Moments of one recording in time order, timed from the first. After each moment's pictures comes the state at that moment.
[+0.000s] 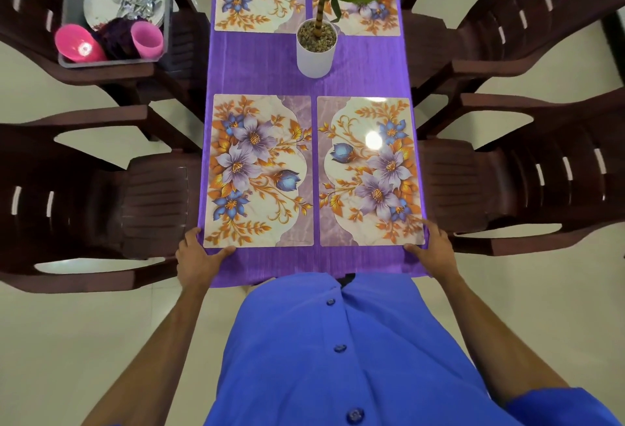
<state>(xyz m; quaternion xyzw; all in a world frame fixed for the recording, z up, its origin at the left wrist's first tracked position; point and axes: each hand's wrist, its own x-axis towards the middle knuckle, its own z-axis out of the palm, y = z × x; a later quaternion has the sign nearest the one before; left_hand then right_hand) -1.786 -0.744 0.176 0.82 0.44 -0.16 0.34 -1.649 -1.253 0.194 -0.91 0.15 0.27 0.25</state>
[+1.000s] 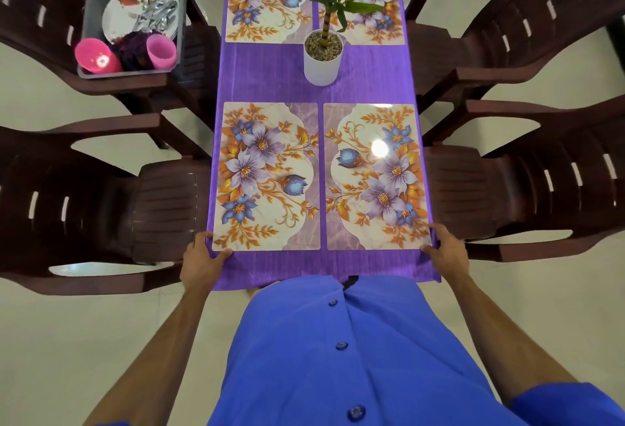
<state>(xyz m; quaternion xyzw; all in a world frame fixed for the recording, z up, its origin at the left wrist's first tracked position) -1.791 -0.728 0.175 0.84 0.40 -0.18 0.32 -1.643 -1.259 0.193 -0.93 0.15 0.25 0.22</state>
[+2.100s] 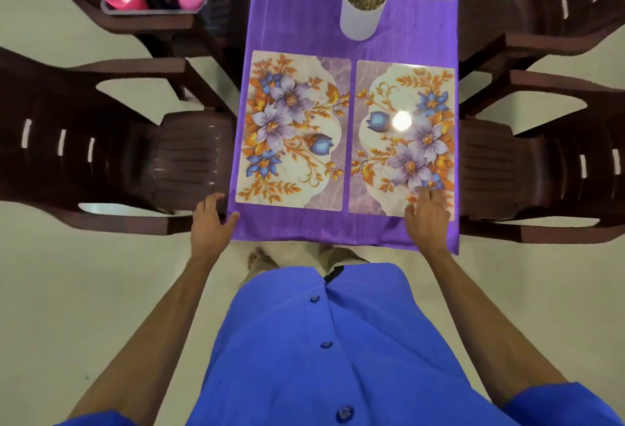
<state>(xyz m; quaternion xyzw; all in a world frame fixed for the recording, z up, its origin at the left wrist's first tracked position) -1.840 -0.715 0.197 0.85 0.37 -0.11 0.35 -1.670 -1.149 0.206 -0.99 0.01 0.14 0.10</state>
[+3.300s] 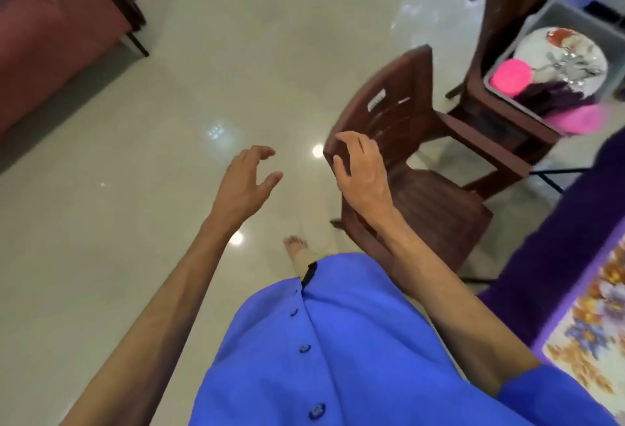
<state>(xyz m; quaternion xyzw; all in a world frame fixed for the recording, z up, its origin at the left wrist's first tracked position) -2.160 -0.101 0.329 0.83 0.45 0.09 0.33 -1.936 -0.215 0.309 -0.78 -0.53 0.08 0.32</state>
